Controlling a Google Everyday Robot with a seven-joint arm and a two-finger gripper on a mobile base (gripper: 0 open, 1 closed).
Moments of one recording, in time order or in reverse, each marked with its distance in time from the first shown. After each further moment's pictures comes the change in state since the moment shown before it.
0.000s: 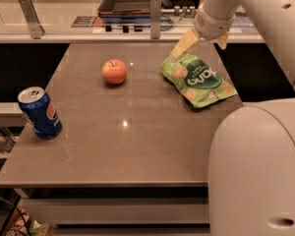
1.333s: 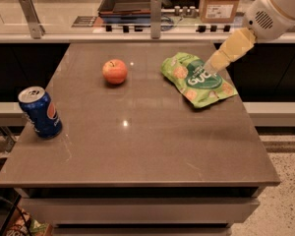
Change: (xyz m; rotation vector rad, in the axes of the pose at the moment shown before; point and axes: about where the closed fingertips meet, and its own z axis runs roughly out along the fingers) arm 0.102 0.026 -0.109 -0.097 -0.210 -0.316
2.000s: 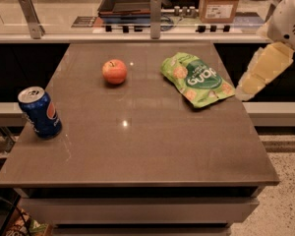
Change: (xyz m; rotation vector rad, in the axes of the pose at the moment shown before) arm 0.044 0.041 -0.051 0.043 0.057 -0.341
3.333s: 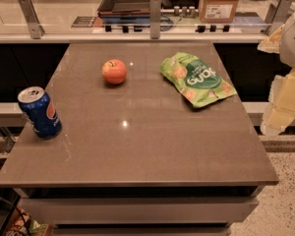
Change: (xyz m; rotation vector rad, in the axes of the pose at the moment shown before) arm 0.025 0.056 -0.020 -0.031 0.123 -0.230
